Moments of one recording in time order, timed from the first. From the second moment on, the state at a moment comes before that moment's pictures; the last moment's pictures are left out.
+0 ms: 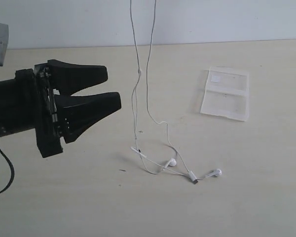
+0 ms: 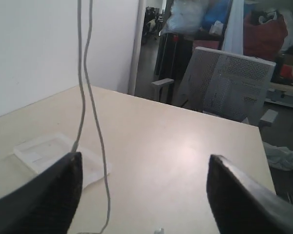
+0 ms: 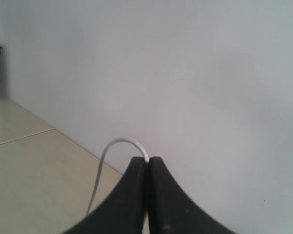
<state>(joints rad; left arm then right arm) -0.20 1.48 -0.45 1.01 -1.20 -0.65 0.68 1.23 -1.03 -0.05 -0.07 -0.07</state>
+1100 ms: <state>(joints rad) -0.60 1.48 -0.45 0.18 -0.84 -0.27 0.68 1.23 -1.03 0.03 -0.14 -0.07</state>
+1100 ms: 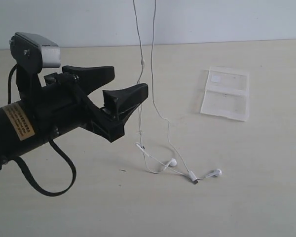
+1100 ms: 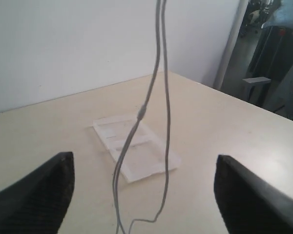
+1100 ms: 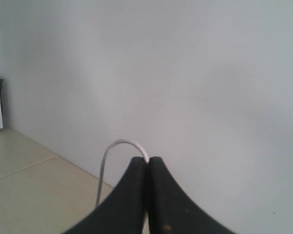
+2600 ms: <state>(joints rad) -0.60 1.83 -0.65 0.08 -0.94 -0.09 0.68 1.32 -1.03 0.35 -0.25 -0.29</state>
